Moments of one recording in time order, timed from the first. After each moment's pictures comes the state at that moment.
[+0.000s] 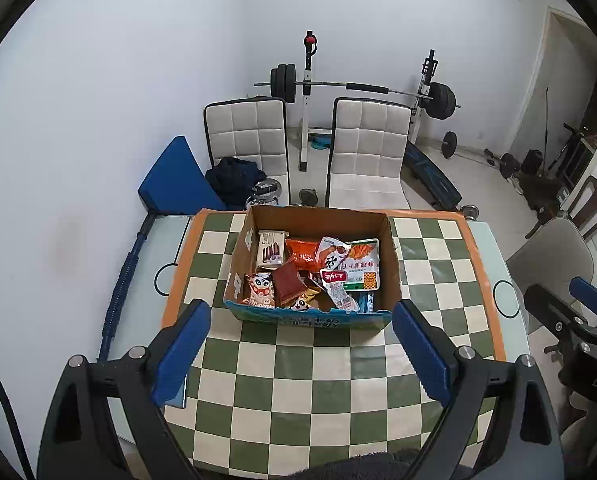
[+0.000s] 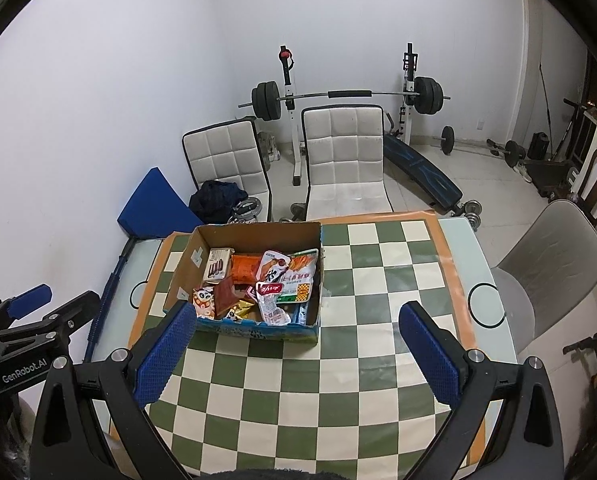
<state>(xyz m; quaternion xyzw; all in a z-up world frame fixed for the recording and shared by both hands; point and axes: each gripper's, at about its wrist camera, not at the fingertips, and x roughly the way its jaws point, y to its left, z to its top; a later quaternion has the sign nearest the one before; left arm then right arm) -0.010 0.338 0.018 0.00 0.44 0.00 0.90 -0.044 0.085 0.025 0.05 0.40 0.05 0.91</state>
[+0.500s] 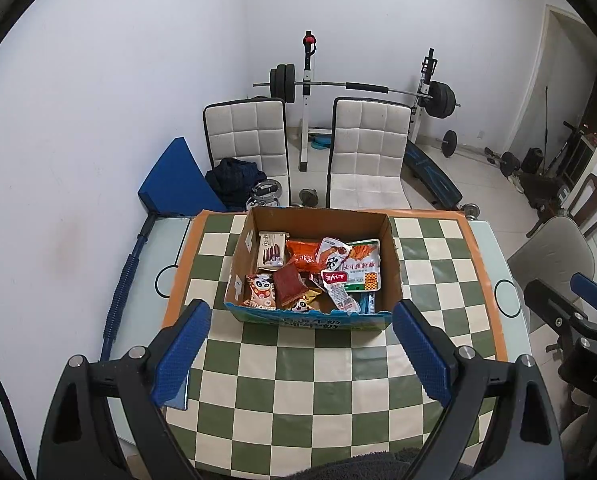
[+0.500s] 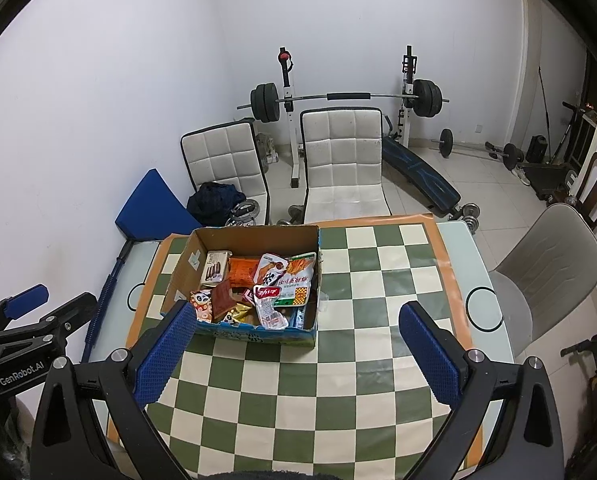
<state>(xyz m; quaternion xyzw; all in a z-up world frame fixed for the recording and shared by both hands) -0.011 0.337 0.020 0.00 0.44 0.01 0.90 -0.042 0.084 0.029 0.05 0.40 0.05 0.91</state>
